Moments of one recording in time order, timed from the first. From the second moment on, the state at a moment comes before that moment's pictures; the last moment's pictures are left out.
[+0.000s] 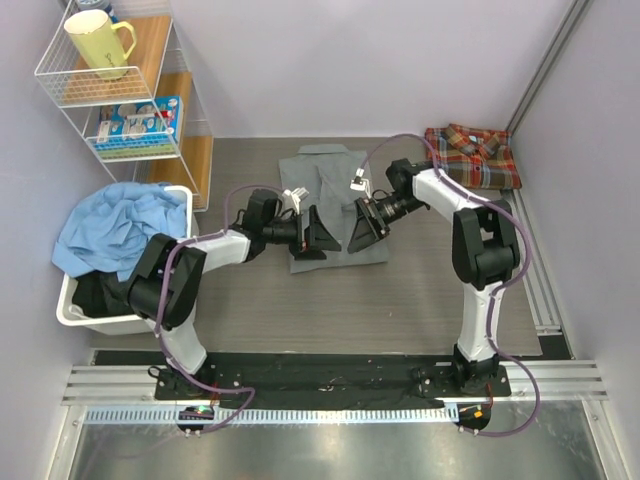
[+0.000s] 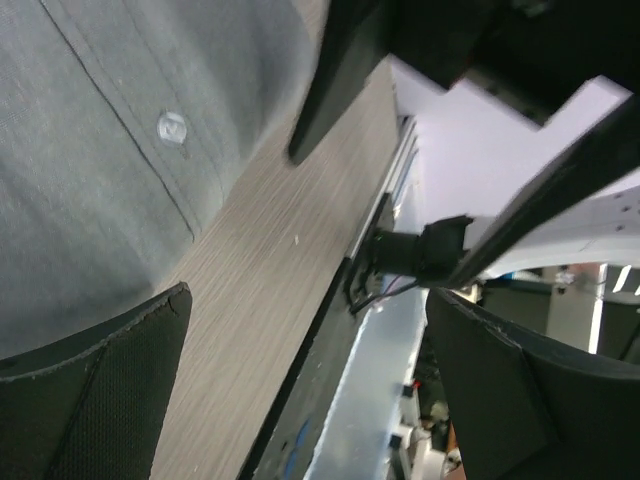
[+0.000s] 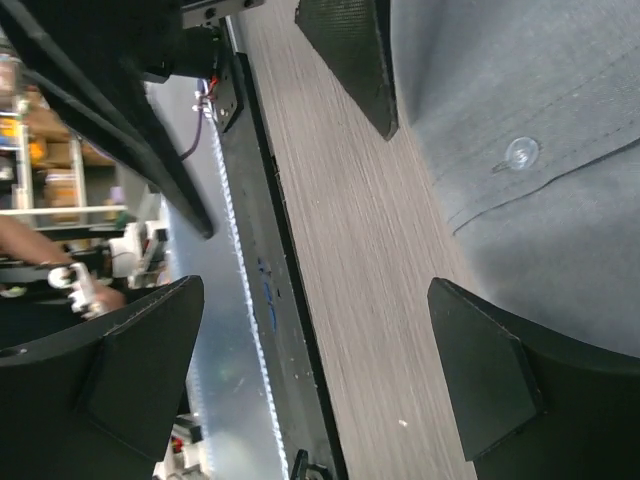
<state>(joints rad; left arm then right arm) -0.44 1.75 0.92 0.24 0.90 -0.78 0.28 2.03 1.58 -1.10 -1.12 -0.46</state>
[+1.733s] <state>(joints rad) -0.30 2.15 1.34 0.11 0.87 -0.55 0.12 2.38 1.84 -0.93 -1.06 -0.28</state>
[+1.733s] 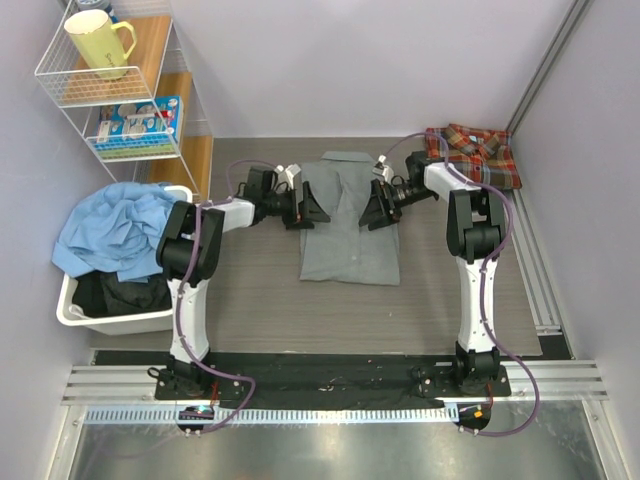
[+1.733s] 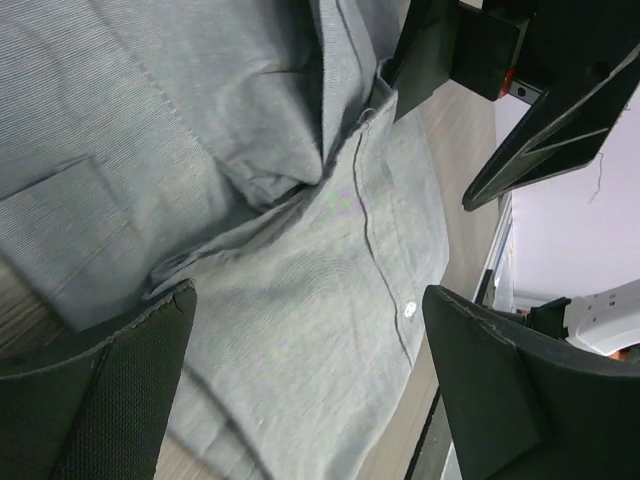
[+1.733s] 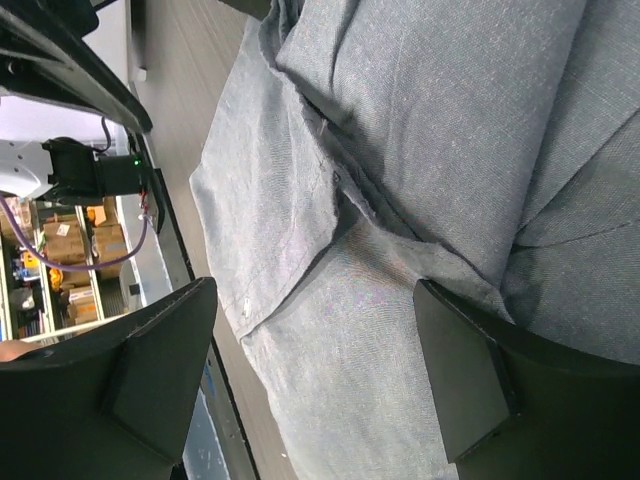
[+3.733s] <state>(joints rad) -0.31 2.17 1.39 -0.02 0.86 -0.48 0.10 2.28 1.62 -0.55 -1.03 0.01</state>
